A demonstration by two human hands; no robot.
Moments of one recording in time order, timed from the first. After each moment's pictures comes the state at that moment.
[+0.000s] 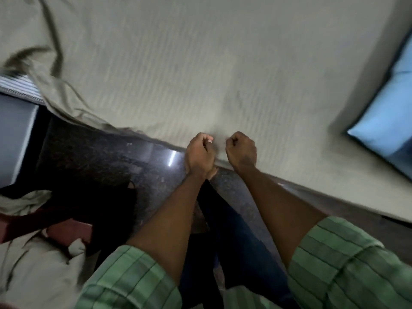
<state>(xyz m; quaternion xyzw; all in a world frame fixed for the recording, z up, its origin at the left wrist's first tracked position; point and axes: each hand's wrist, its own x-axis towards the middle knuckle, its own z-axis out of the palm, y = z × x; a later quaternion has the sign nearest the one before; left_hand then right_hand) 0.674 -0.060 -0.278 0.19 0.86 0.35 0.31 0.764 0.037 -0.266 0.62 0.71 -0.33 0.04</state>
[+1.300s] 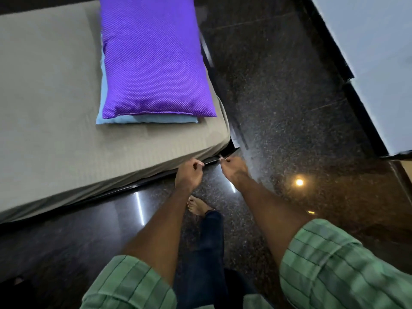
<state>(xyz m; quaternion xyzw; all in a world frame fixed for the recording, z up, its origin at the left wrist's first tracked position) 1.393 0.146 -0.189 0.46 0.74 0.14 0.47 1.554 0.182 -0.178 0.79 0.45 -0.43 -0.01</state>
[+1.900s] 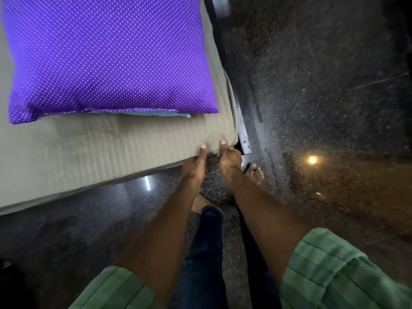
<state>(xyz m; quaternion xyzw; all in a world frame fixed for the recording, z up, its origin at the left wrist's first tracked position) 1.455 0.240 -0.339 0.10 0.77 0.24 0.58 1.550 0.283 -0.346 0.78 0.18 -0.55 -0.23</state>
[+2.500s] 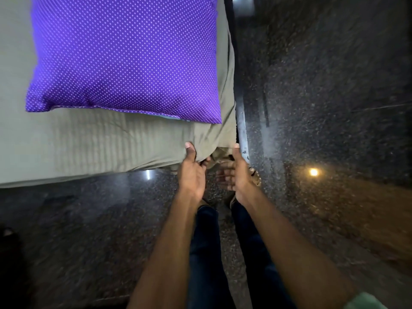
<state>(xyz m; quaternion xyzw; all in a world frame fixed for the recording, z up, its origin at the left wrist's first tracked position) 1.463 0.262 -0.252 -0.09 0.58 0.53 0.60 1.586 0.287 -0.260 0.70 0.17 -0.69 -0.10</state>
